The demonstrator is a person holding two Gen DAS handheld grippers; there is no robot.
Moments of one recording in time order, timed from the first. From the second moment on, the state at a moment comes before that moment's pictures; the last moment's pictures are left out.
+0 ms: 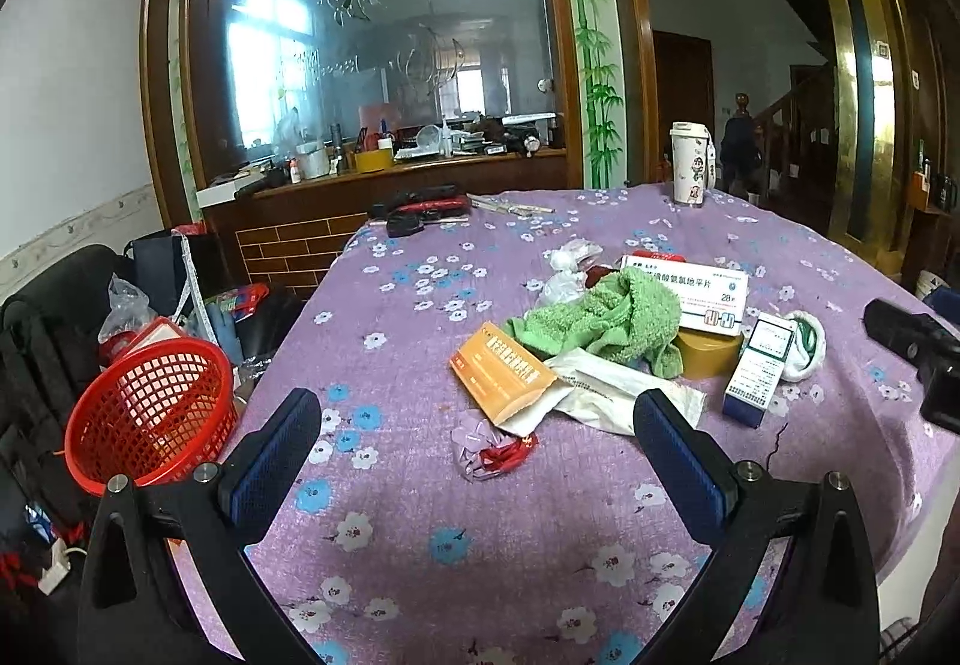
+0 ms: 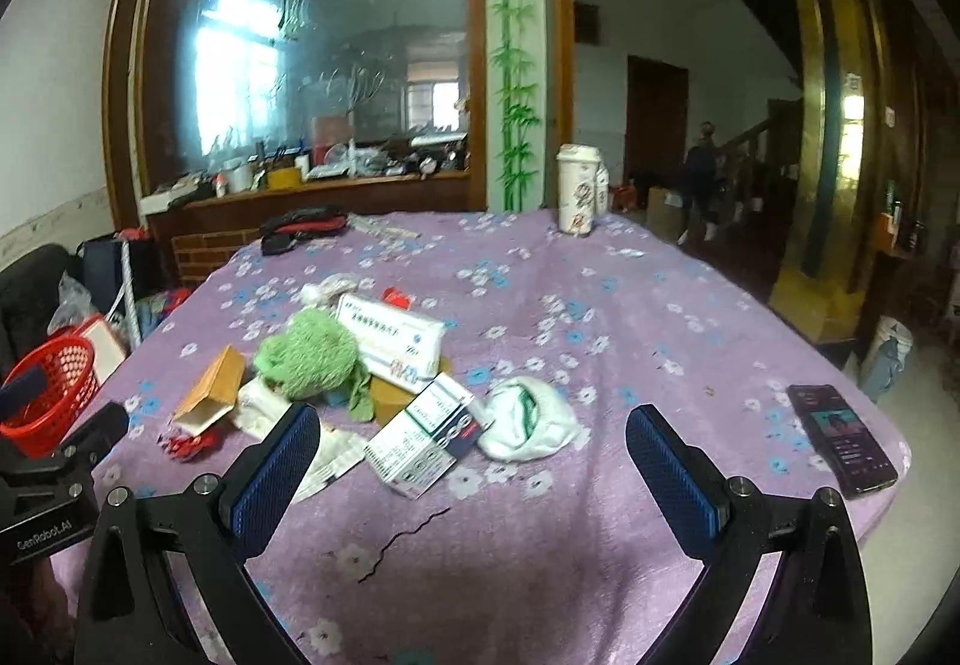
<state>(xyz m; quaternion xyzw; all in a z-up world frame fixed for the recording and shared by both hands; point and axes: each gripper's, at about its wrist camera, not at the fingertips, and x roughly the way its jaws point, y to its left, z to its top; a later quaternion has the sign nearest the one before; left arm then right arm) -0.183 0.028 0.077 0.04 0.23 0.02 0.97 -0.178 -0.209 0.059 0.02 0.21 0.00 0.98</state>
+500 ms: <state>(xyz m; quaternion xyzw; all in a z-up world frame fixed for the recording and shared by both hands) -0.179 0.028 0.073 0.04 0.24 0.02 0.97 -0.169 -0.208 0.051 0.01 0.25 0.00 0.97</state>
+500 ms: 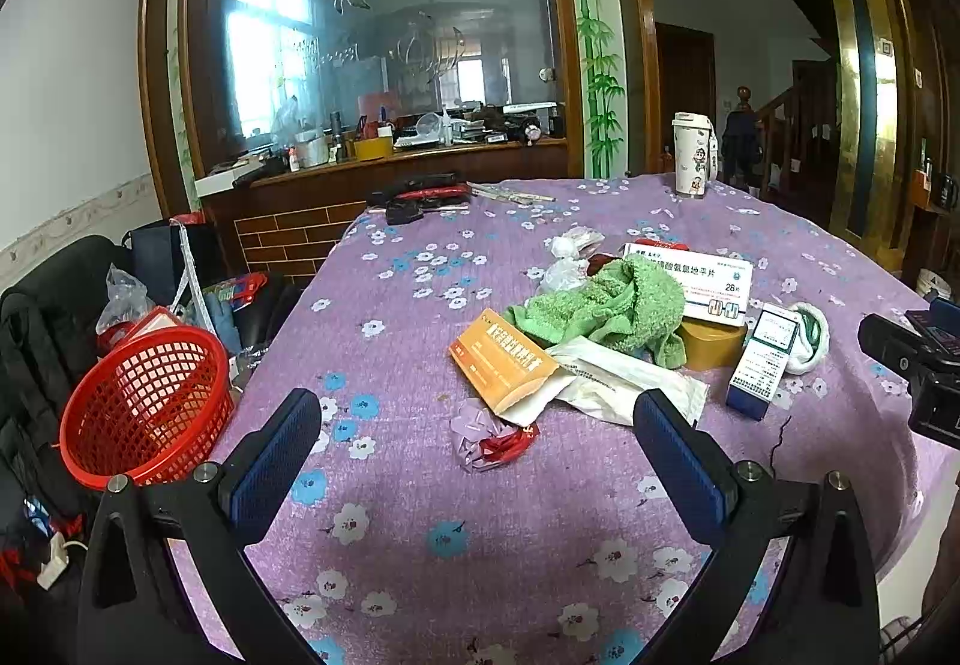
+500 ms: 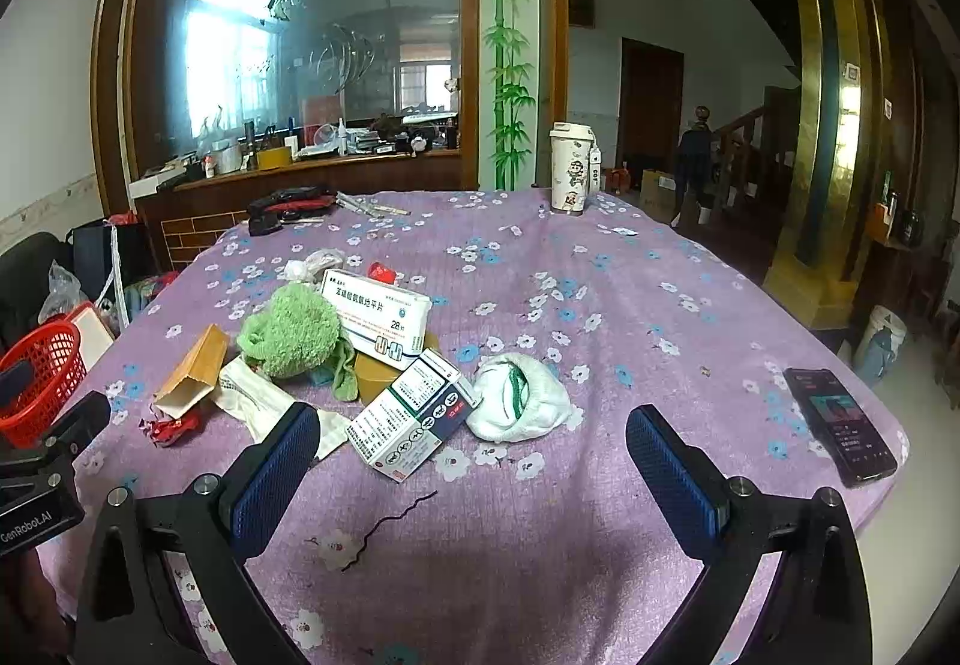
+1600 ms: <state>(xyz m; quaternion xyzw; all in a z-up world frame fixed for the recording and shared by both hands) -0.174 0.032 0.066 0.03 0.26 0.02 0.97 -0.160 -0.199 0.044 -0.01 0.27 0.01 0.96</state>
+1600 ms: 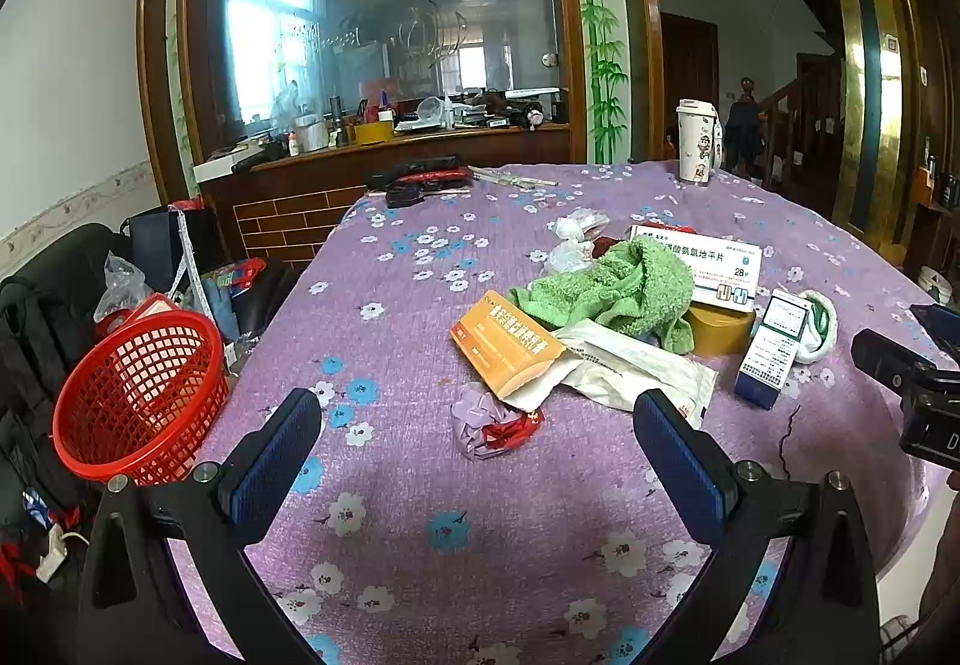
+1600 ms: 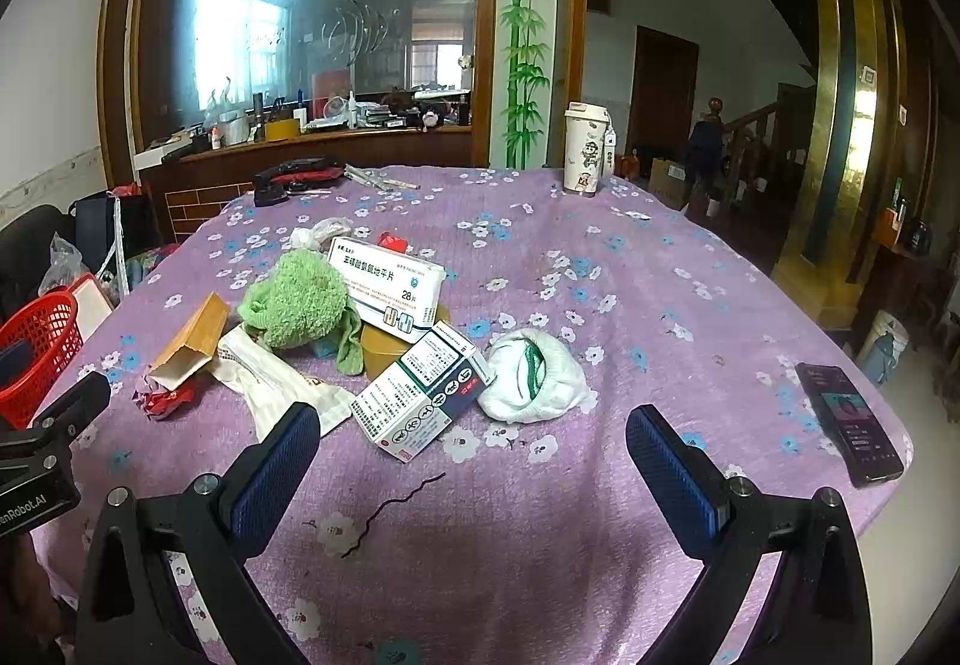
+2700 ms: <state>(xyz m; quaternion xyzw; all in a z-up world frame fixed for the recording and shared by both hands) -0.020 0.054 0.027 -0.13 0.49 -0.06 0.86 -0.125 -0.241 0.029 0.11 0.35 0.11 0.92</state>
